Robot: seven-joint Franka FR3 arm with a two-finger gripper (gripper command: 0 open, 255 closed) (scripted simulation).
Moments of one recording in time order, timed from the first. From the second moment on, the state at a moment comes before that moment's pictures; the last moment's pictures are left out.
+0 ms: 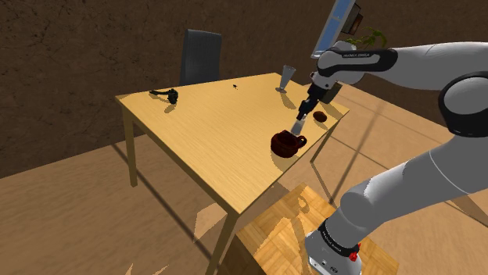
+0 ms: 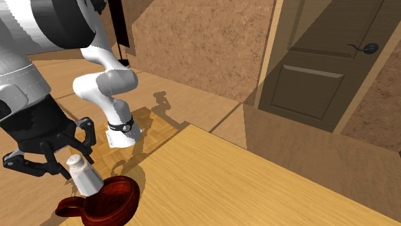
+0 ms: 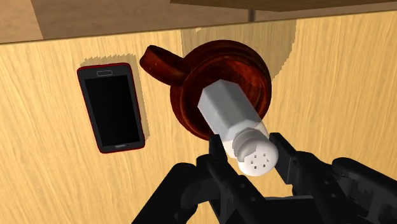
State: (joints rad) arm -0.24 -0.30 -0.27 -2.24 0.03 1.95 -0.57
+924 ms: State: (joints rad) arm -0.24 -0.28 -0.27 -2.28 0.04 2.01 -0.57
